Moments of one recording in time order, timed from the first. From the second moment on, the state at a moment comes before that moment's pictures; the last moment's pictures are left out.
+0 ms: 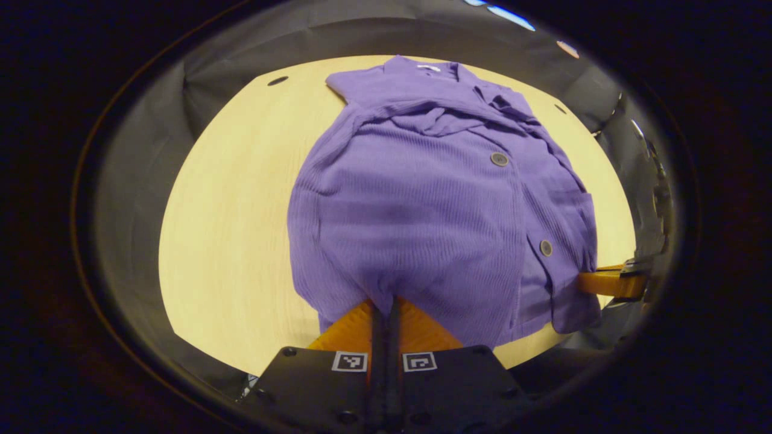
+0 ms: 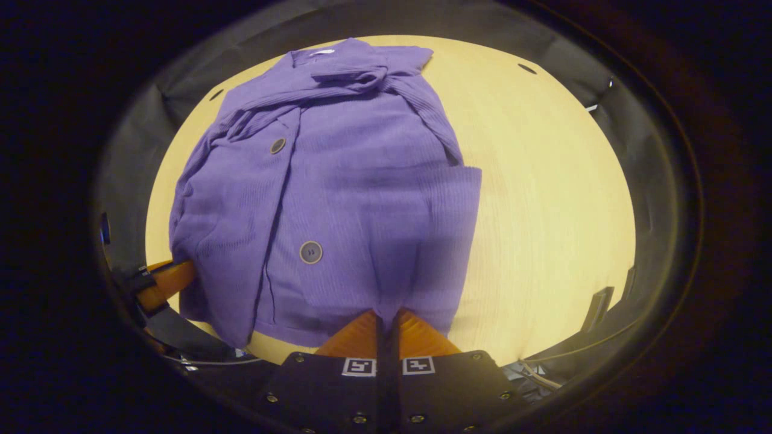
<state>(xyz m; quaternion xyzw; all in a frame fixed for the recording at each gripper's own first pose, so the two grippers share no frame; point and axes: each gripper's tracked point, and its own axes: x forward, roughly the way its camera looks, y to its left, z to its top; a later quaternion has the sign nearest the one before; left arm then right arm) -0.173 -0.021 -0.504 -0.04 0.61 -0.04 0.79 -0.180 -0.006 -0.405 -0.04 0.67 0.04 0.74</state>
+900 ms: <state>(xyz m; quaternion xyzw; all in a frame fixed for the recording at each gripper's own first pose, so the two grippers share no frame) 0.009 -0.003 -0.409 -0.09 0.48 -0.01 0.87 0.014 0.037 -0.312 0.02 0.54 0.07 0.84</state>
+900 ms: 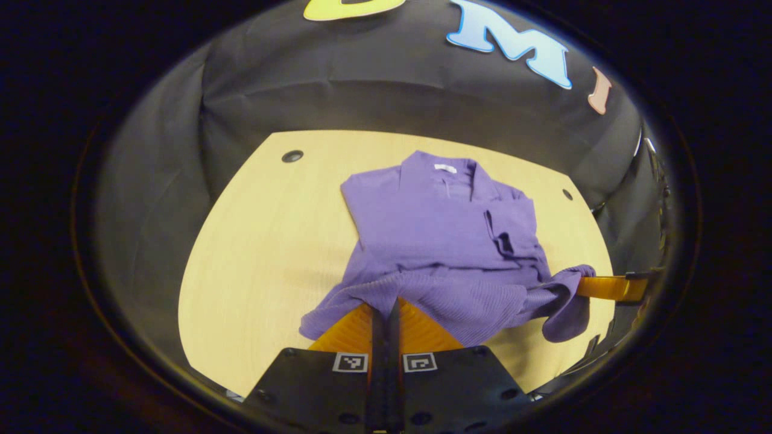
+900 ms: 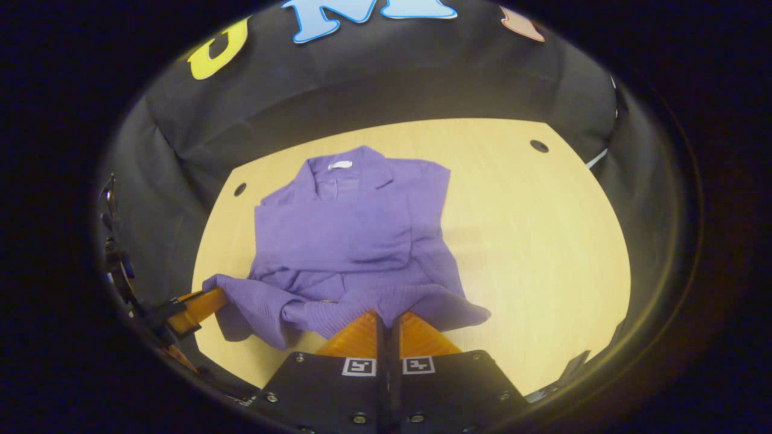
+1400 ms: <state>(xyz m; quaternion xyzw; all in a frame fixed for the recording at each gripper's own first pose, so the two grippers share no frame) 0.148 -0.006 -0.394 -0.08 0.43 -0.01 0.90 0.141 0.044 -0.300 0.04 0.48 0.06 0.87</state>
